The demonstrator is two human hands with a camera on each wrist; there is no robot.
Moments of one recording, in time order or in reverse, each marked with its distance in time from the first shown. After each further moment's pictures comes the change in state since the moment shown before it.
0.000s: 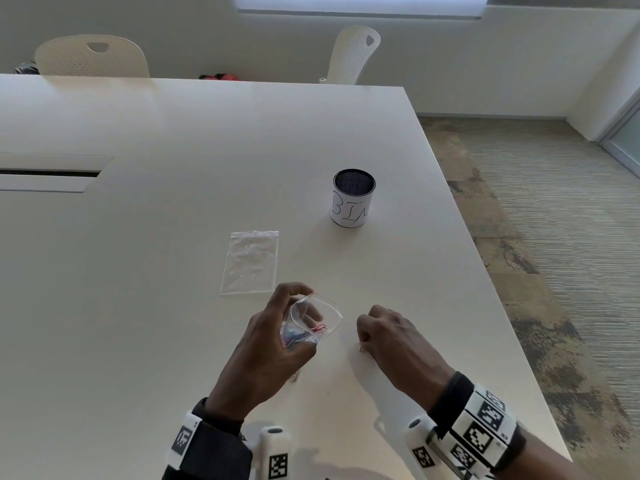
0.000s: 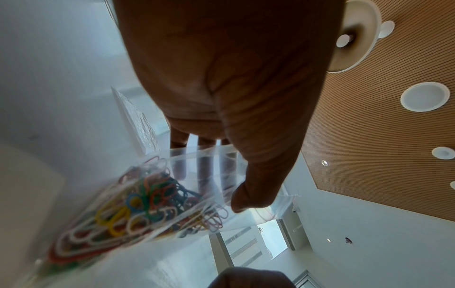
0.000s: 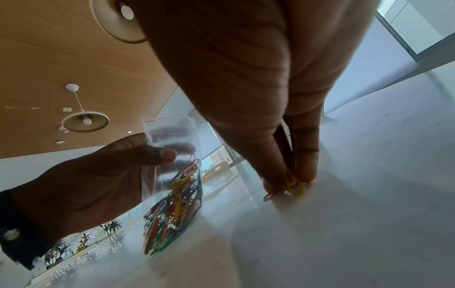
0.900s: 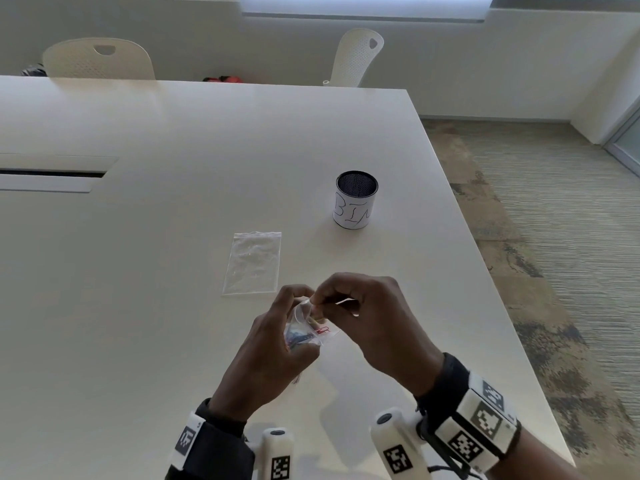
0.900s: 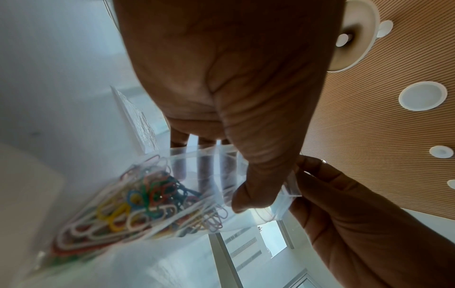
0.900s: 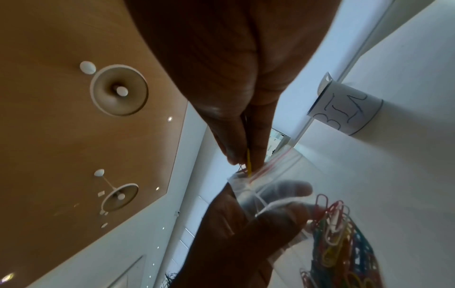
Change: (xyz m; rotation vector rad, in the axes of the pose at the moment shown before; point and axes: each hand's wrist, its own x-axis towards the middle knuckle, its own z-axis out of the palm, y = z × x) left_hand -0.002 0.004 0.000 0.001 -0.019 -0.032; right_hand 0.011 -0.066 -0.053 0.641 0.312 -0.248
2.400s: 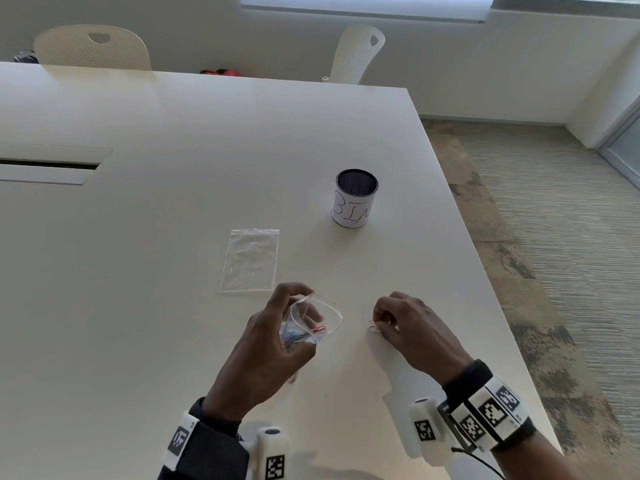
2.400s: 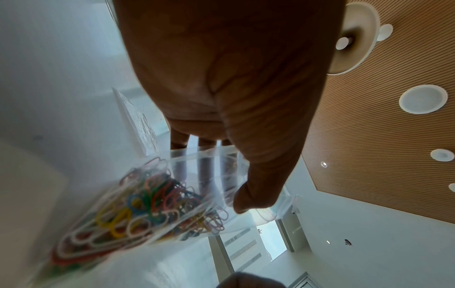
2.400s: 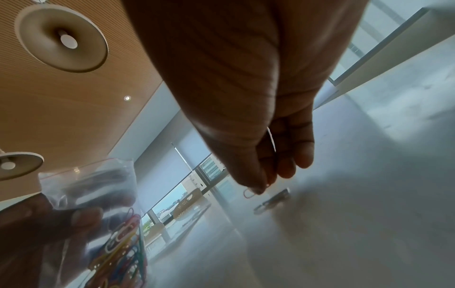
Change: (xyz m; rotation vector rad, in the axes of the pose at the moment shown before) left_hand 0.001 -0.004 -0.001 -0.021 0.013 0.011; right_hand -0.026 0.086 -0.035 -0.571 -0.166 0.268
